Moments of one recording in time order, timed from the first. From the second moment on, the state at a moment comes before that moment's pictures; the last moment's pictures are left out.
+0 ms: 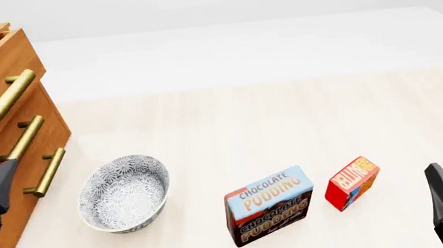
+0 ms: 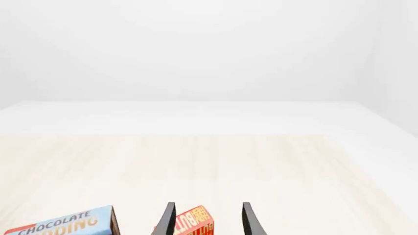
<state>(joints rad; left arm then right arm) -0.07 0.45 -0.45 0.17 1.32 0.00 0.00 0.00 0.00 0.00</state>
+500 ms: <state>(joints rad) -0.07 0.52 -0.43 0.08 1.37 0.00 0.00 0.00 0.00 0.00</state>
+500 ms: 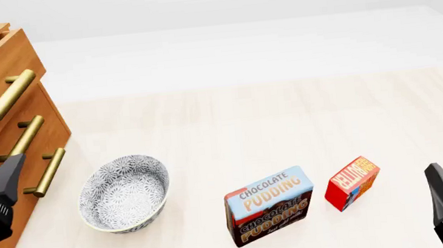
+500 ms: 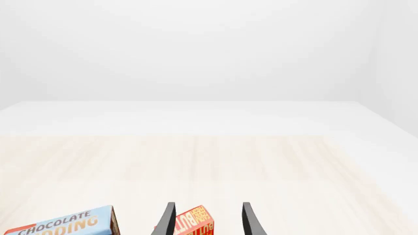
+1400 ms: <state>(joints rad) 0.00 0.63 -0.43 -0.04 1.40 0.00 0.00 0.00 0.00 0.00</state>
